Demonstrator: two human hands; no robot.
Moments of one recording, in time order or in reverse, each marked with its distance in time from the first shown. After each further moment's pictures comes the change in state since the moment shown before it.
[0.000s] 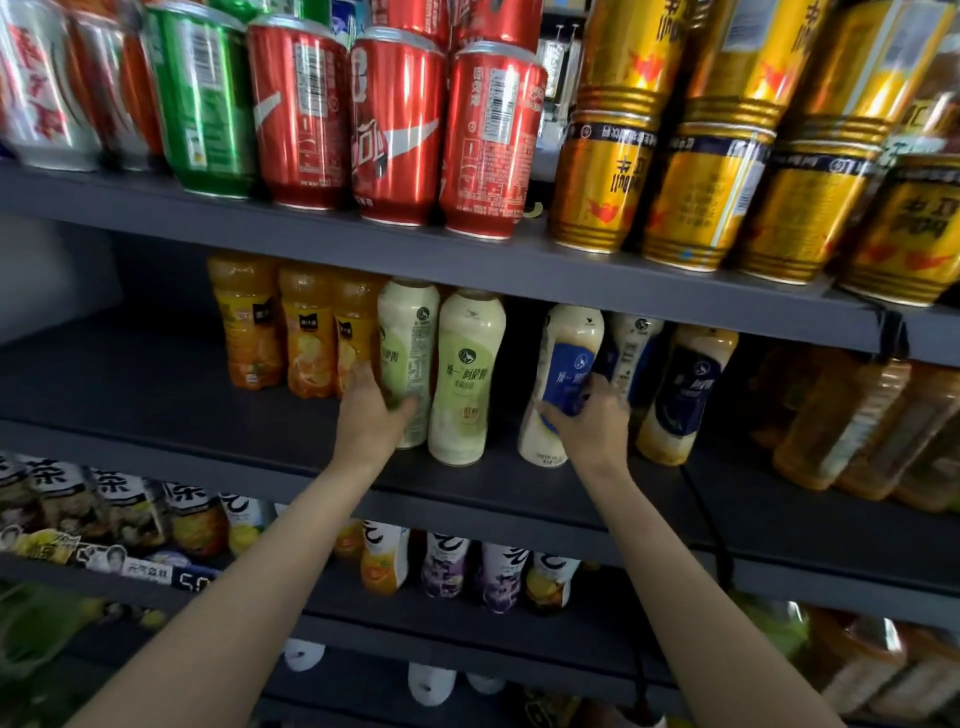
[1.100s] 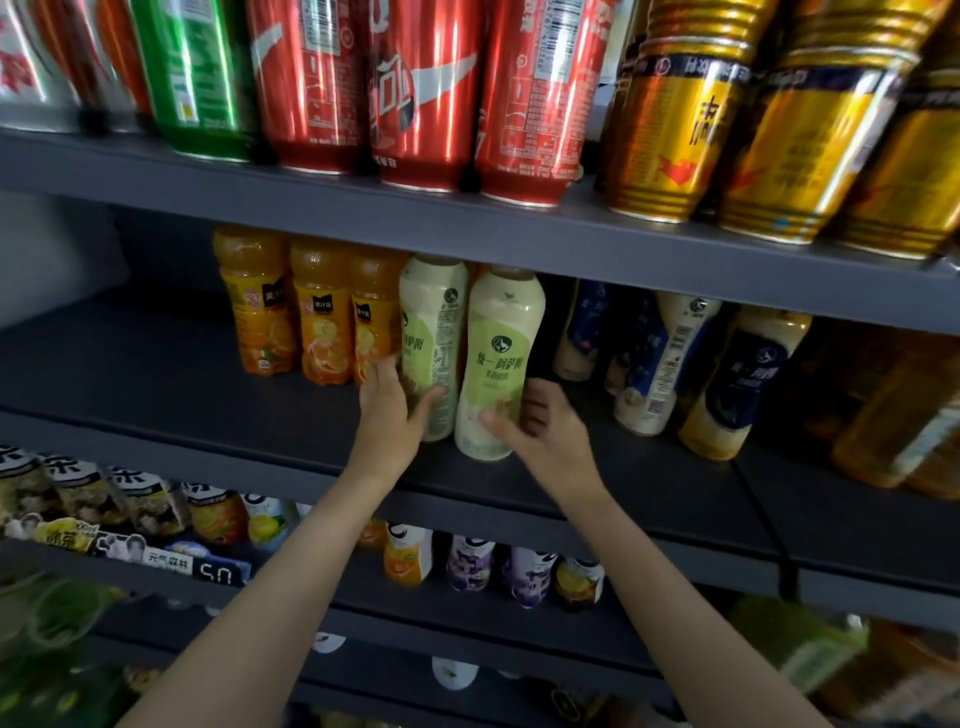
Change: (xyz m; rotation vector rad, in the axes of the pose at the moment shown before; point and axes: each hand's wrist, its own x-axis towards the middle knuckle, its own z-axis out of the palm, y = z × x) left_hand 0.010 -0.026 0.006 0.051 -0.027 0.070; right_hand -0.033 -0.028 0.046 0.385 -0.355 -0.018
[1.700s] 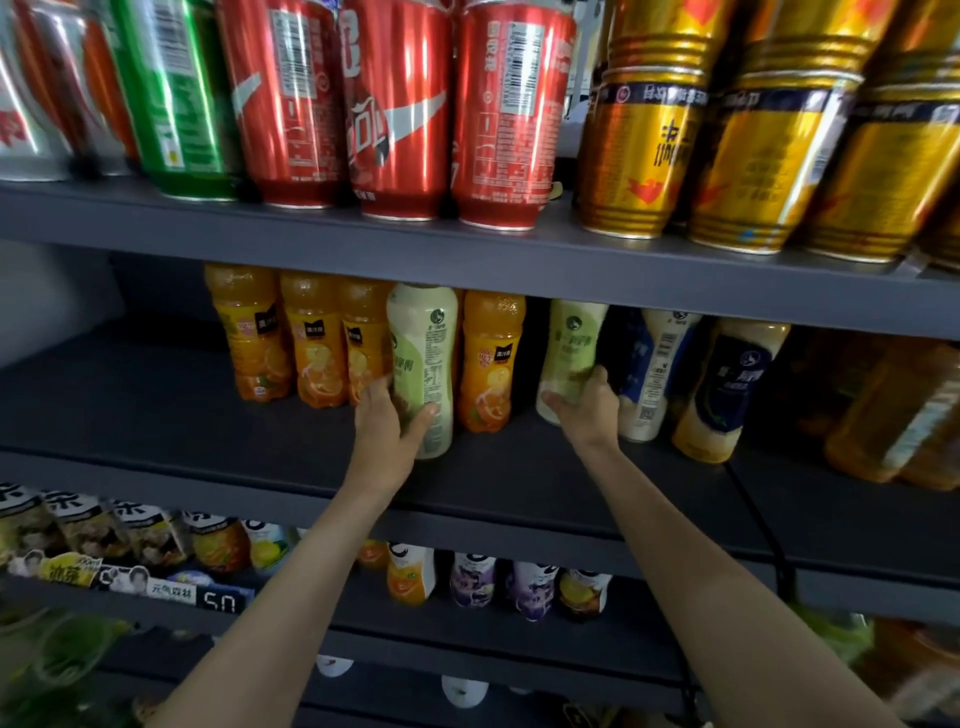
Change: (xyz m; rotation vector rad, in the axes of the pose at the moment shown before) left_hand 0.000 0.003 -0.003 -0.021 -0.040 -0.044; right_hand 0.064 0.024 -0.033 -0.264 0.281 0.182
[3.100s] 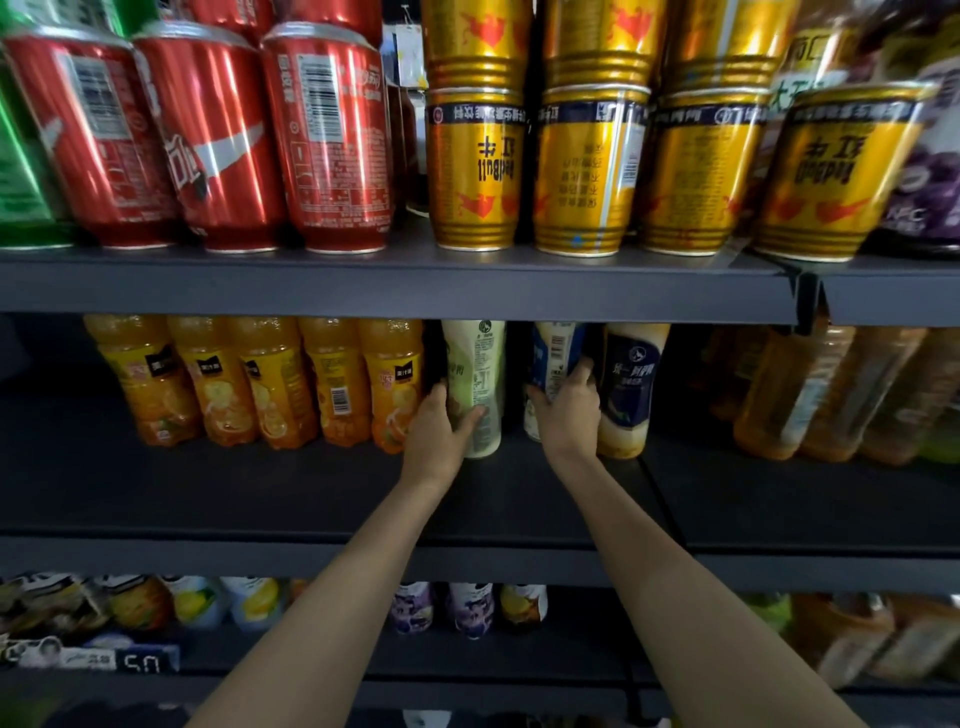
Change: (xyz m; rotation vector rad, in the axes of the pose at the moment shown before) left_hand 0.005 0.068 0.119 -0.013 -0.154 0.094; right_hand 0.008 0.025 -0.058 -0.046 0.201 -0.037
